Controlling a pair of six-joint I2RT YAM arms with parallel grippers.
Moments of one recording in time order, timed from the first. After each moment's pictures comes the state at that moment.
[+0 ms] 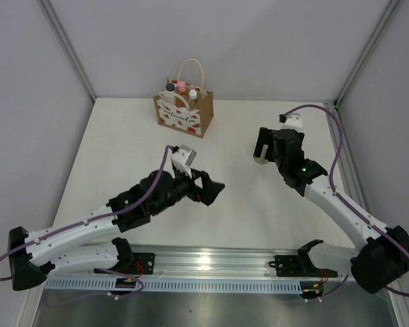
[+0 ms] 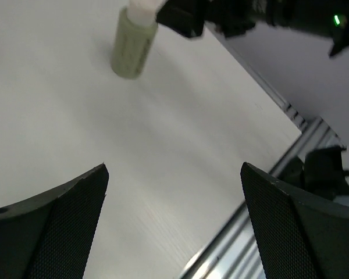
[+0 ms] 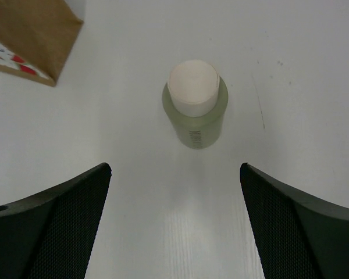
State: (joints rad) left arm -1.03 0.95 0.84 -0.09 -0.24 -0.43; right arm 0.50 1.14 0.95 -0.25 0.41 0.37
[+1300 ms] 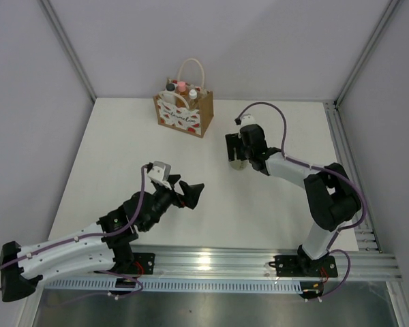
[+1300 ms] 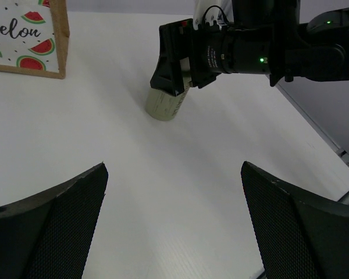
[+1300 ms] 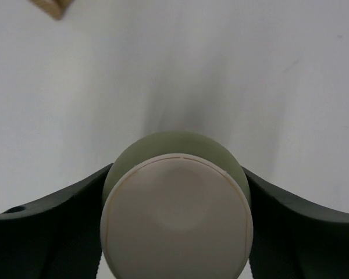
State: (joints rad) left arm -1.09 0.67 0.49 0.10 -0.50 -0.38; right arm 0.50 1.74 1.09 0.03 0.20 0.15
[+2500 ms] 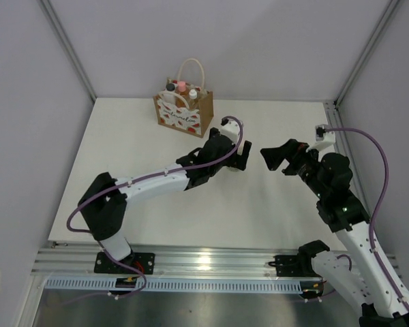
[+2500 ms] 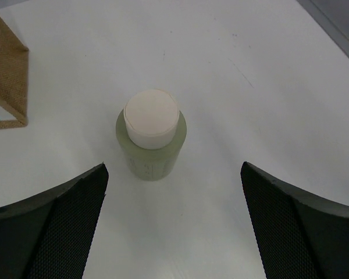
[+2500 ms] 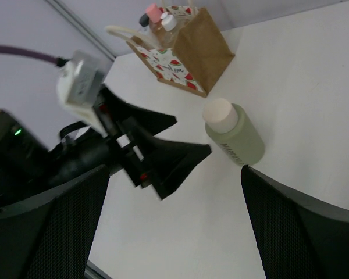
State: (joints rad) left arm -0.93 1.64 1.20 0.08 -0.32 -0.24; right arm 0.35 0.75 0.88 -0.27 -0.10 0.55
